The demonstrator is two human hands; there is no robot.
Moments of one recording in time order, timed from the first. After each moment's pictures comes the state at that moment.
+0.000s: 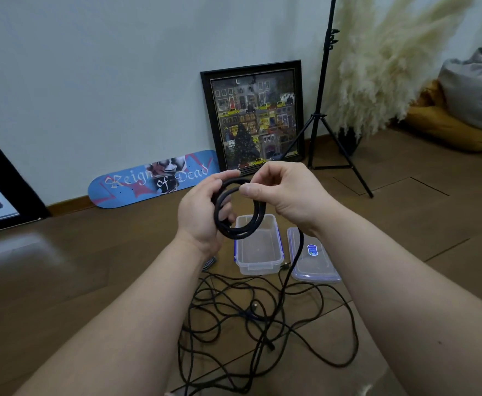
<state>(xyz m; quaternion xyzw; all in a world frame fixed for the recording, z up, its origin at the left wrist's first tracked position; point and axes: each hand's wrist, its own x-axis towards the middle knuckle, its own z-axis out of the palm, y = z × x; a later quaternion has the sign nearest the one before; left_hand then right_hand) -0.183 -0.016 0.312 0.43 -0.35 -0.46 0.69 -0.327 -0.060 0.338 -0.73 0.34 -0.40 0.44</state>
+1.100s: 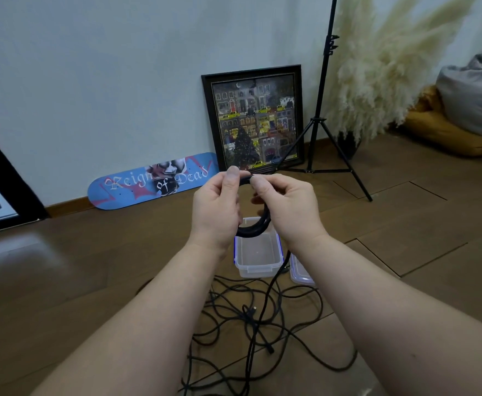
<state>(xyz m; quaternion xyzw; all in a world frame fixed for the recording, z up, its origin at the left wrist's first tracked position) -0.203 -0.015 0.316 0.48 -0.45 -0.31 0.69 -0.310 -0.052 0.312 -0.61 0.34 -0.54 0.46</state>
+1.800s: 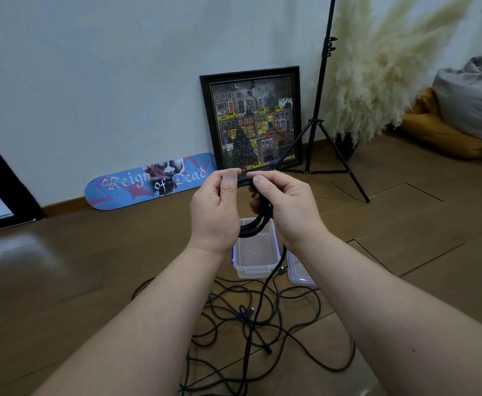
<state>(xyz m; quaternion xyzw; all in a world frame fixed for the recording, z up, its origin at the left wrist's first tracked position) -0.196 -0.024 0.304 0.49 -0.52 -0.19 0.67 -0.311 -0.051 0.315 -0.57 0.29 -0.53 0.55</state>
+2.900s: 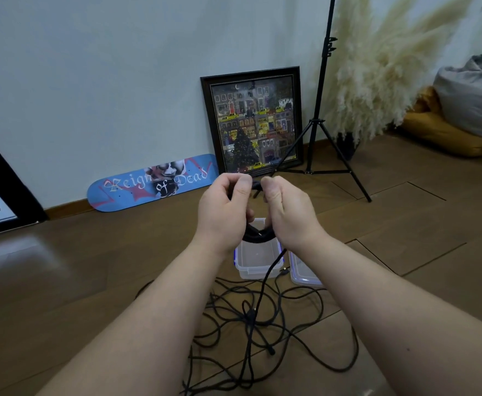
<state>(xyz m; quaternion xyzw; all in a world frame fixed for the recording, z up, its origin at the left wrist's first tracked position) -0.206 -0.014 0.318 0.54 -0.51 -0.24 0.63 -0.318 -0.059 0.303 -0.75 0.38 -0.46 0.29</state>
